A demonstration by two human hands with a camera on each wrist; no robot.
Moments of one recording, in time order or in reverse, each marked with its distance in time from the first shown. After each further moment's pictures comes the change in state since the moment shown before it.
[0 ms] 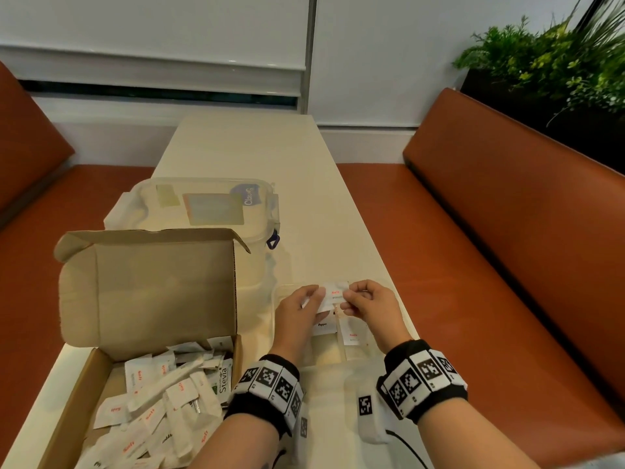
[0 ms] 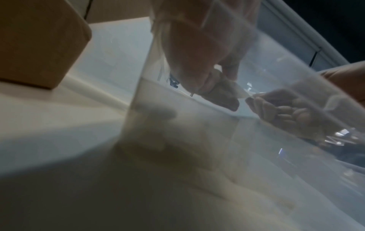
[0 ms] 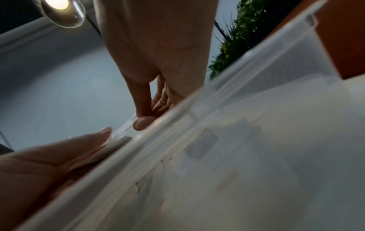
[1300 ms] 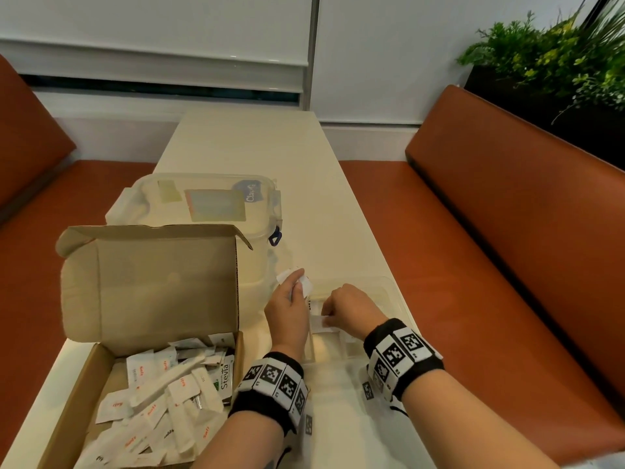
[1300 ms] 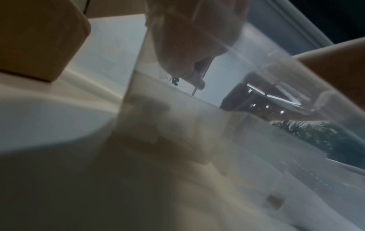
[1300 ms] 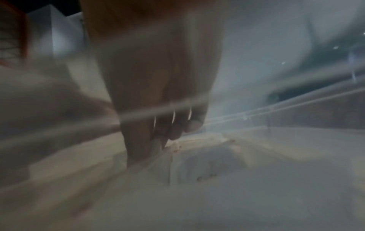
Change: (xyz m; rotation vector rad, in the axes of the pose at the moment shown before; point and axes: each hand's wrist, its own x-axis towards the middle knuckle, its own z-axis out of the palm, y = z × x) left_hand 0.001 0.002 -0.004 0.271 0.329 0.217; right_hand 0.011 -0.011 0.030 -1.322 -0.437 -0.252
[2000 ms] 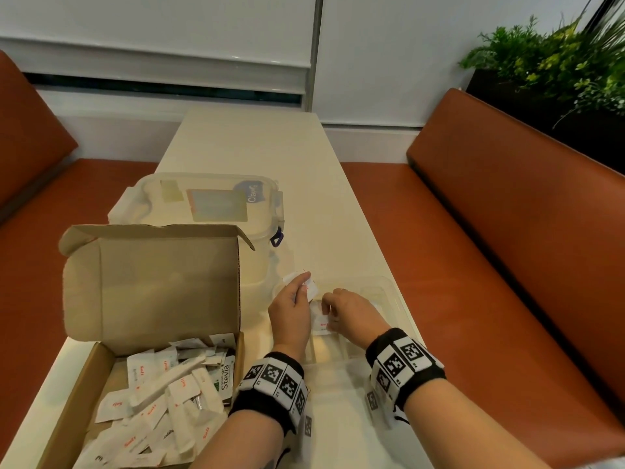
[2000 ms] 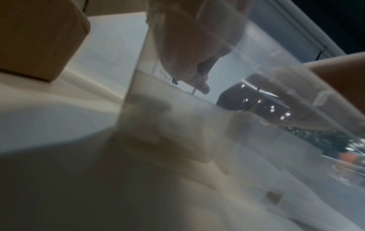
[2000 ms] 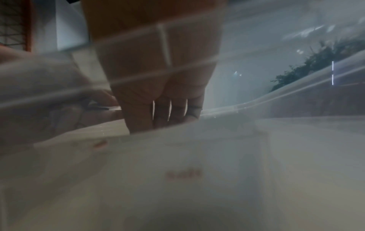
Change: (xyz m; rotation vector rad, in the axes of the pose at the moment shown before) left_hand 0.003 -0.003 -0.001 0.048 -0.069 0.000; right_hand -0.002 0.005 0.011 -0.043 0.071 -0.060
